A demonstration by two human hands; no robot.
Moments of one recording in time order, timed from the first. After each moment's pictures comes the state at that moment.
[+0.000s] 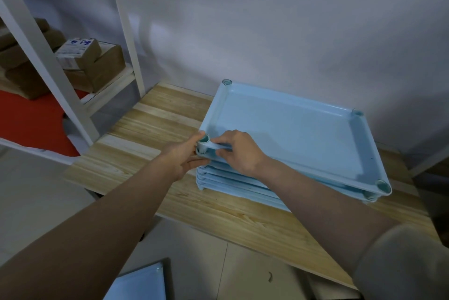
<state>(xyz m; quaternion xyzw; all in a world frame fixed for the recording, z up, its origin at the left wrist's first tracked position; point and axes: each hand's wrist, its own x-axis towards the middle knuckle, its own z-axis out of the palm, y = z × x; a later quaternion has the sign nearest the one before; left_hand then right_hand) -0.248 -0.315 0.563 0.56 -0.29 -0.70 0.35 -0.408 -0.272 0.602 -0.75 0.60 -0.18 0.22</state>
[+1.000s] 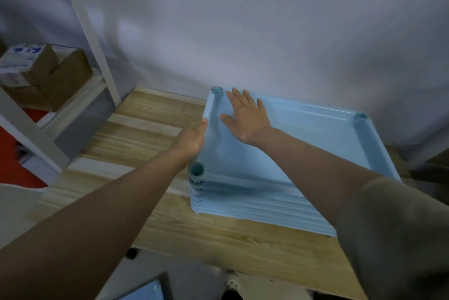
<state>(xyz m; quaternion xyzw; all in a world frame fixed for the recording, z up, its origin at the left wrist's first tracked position) -0.295 -0.401 0.581 0.61 -0.58 -0.48 0.23 -0.451 -0.400 0.602 -0.69 0.72 -0.06 0.07</state>
